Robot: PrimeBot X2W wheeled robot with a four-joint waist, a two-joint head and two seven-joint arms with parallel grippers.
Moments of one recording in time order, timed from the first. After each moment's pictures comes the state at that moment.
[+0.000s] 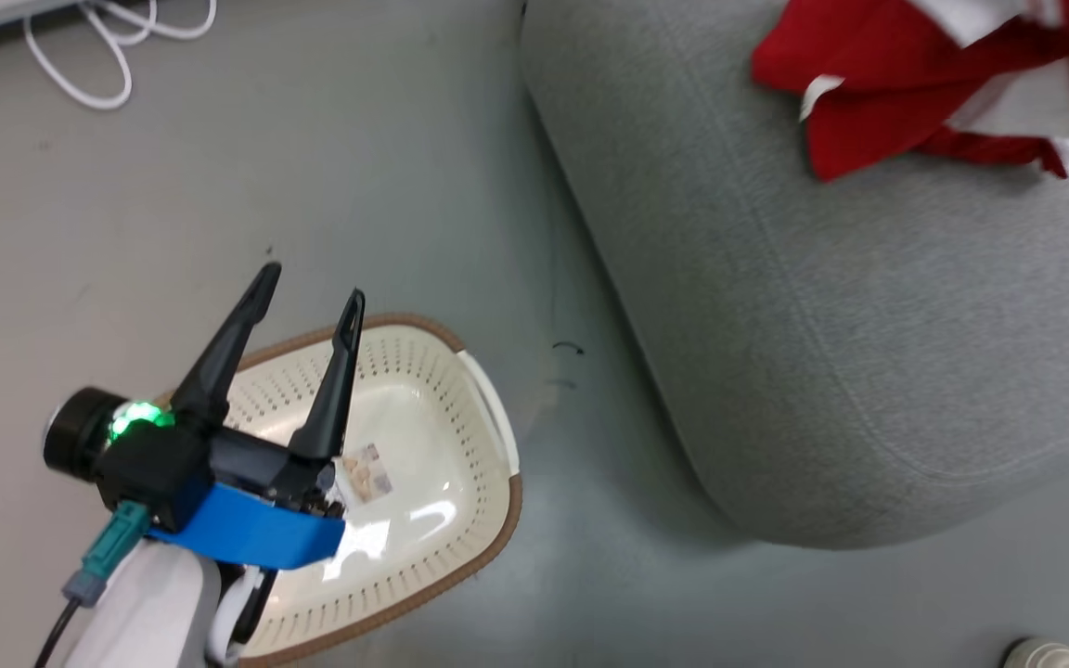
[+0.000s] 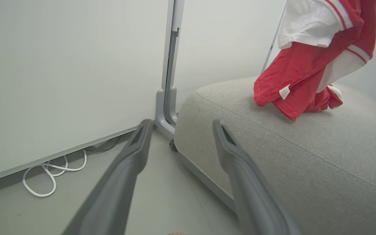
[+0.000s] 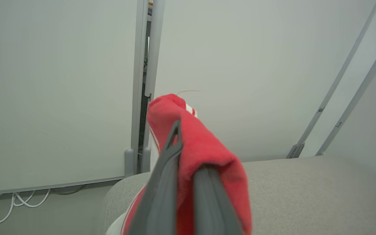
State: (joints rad) left arm -0.25 0.31 -0.31 0.06 -0.28 -0.13 -0.26; right arm -0.98 -0.29 -0.13 0.28 0.22 0.13 0.21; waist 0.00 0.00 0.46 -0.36
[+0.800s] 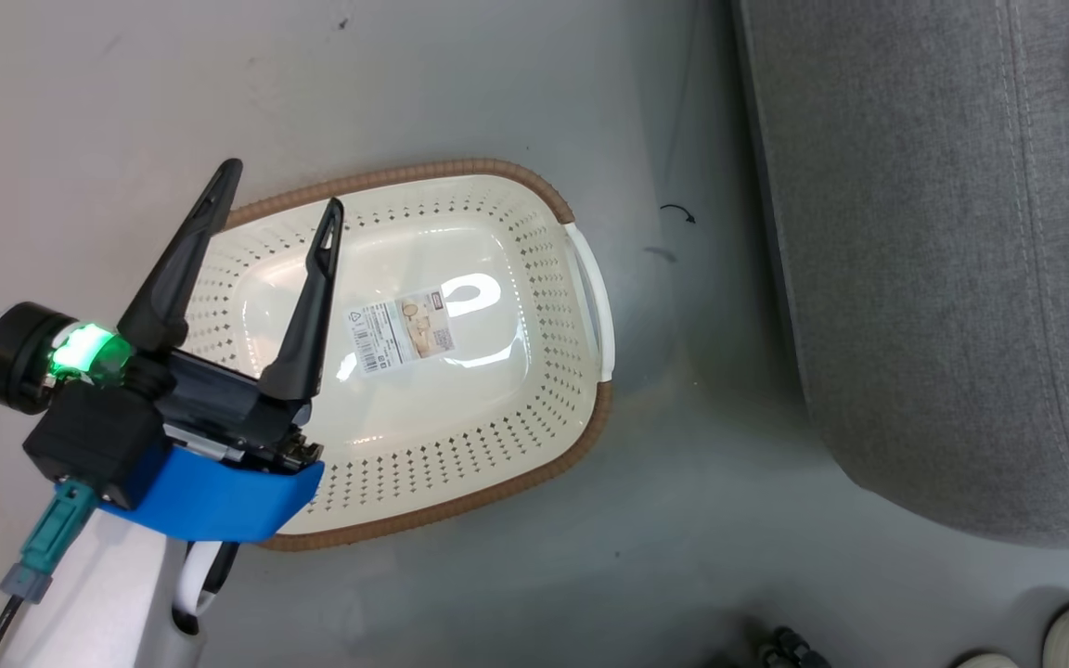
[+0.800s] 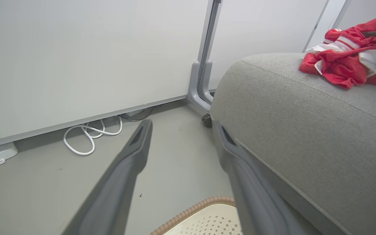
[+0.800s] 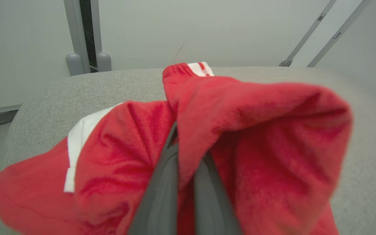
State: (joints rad) left arm -0.34 0.36 -0.29 -0.09 -0.24 -0.13 -0.26; right arm -1.00 -0.38 -0.43 0.58 0.05 0.13 0.08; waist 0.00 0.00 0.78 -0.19
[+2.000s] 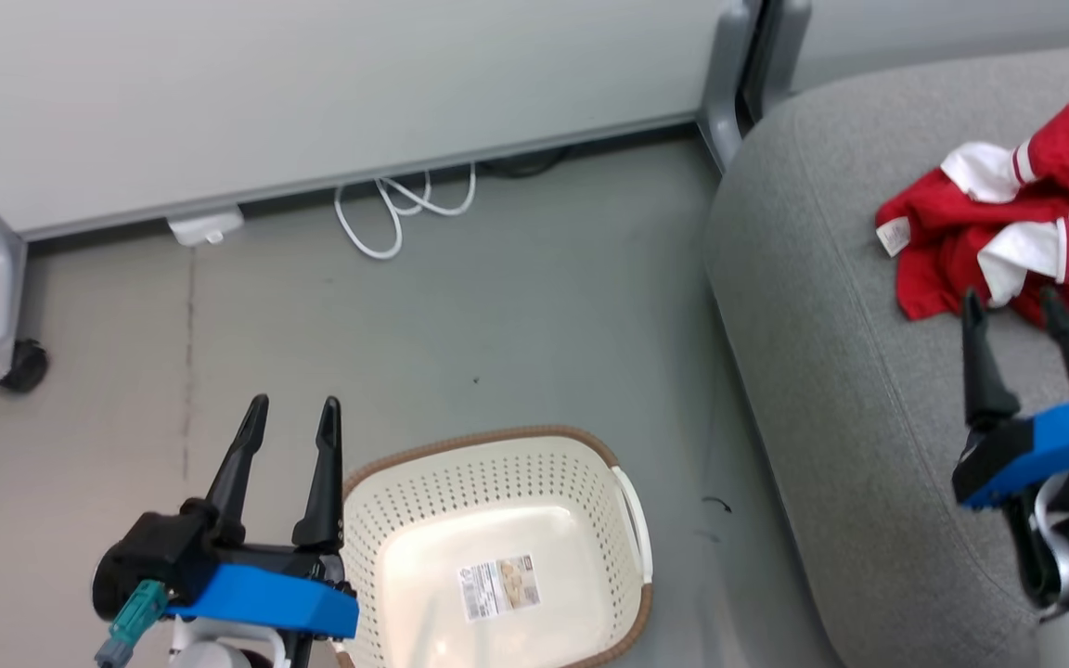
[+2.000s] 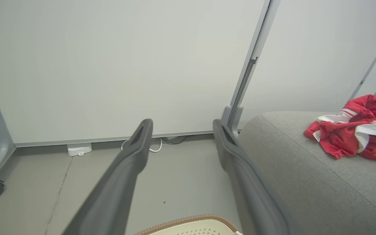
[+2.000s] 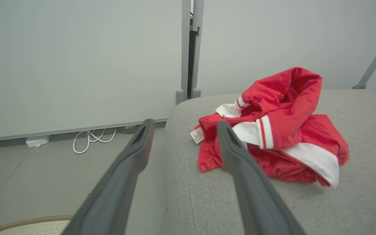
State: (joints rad) left arm -0.09 0.12 -0.15 0.20 -0.31 -0.13 -0.26; right arm -0.32 -0.13 -0.20 0.24 0.08 0.13 0.01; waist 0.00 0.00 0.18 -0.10
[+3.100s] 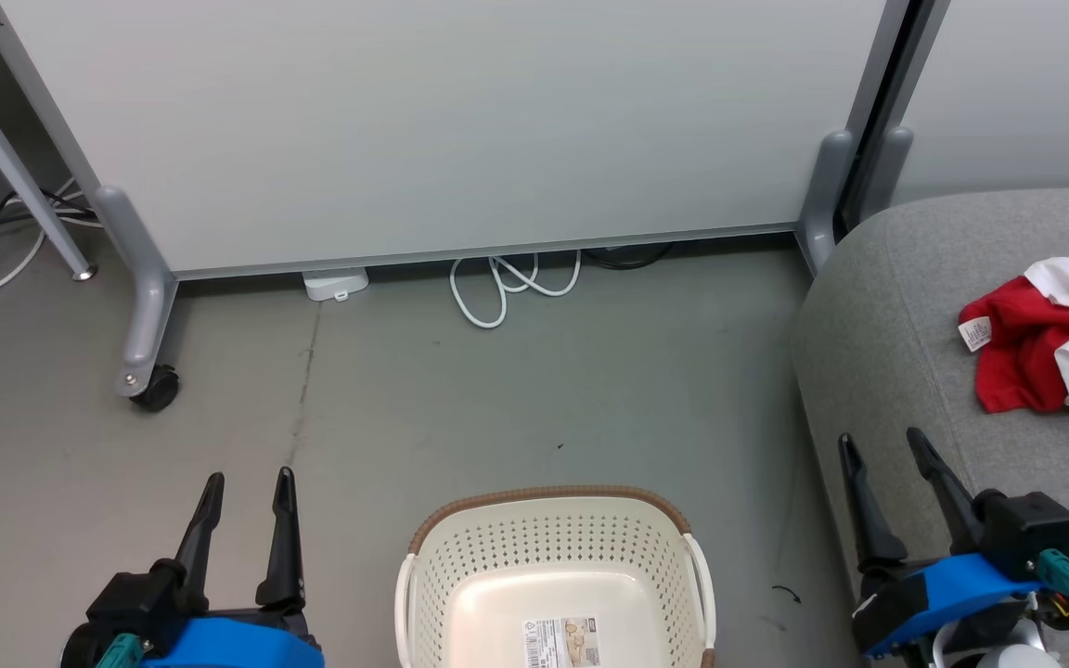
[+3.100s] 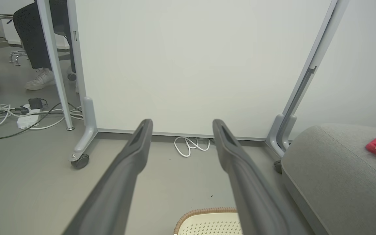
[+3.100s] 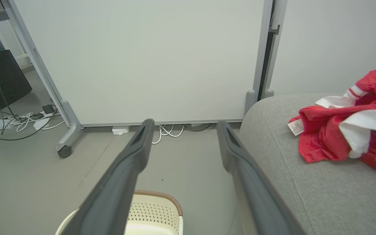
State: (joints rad) left arm -0.01 0.10 -0.05 0.27 -0.27 -0.13 -0.26; right arm -0.07 -0.05 -0.04 0.19 0.12 0.13 -0.12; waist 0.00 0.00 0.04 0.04
